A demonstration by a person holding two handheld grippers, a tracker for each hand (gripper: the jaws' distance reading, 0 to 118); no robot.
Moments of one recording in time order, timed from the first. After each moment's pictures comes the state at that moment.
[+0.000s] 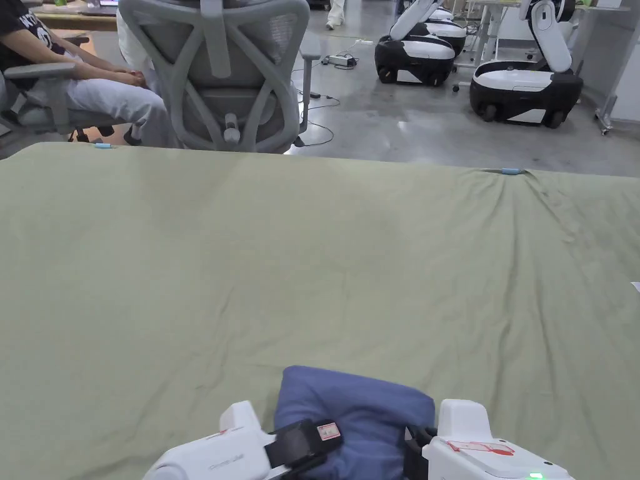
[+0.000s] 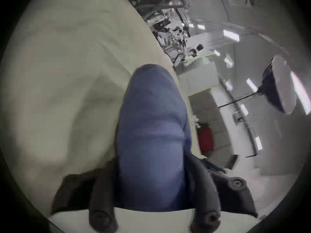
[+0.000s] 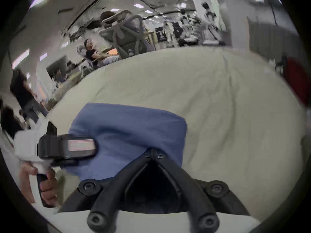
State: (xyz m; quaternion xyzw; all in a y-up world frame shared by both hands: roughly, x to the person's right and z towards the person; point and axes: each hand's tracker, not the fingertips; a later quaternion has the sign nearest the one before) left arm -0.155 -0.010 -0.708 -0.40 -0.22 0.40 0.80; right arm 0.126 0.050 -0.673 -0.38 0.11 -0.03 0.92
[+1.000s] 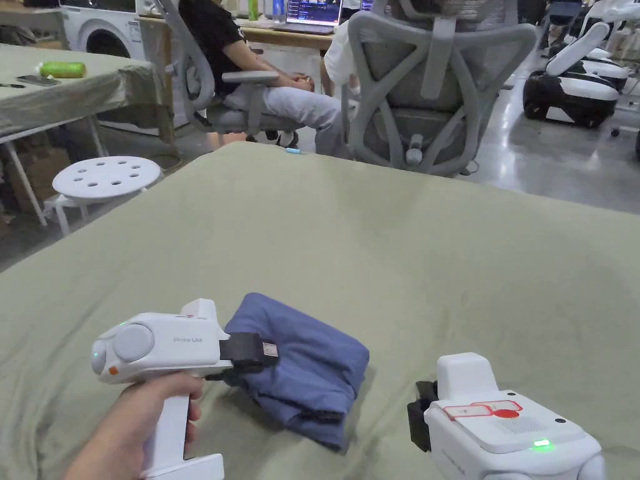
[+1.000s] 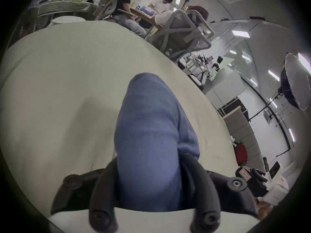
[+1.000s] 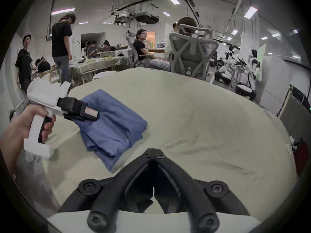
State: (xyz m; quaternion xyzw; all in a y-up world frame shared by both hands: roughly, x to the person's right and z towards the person) left arm -0.584 0.045 -0.742 -0.36 -0.11 0.31 0.87; right arm -0.219 0.112 -0.693 -0.30 0.23 0.11 0.92
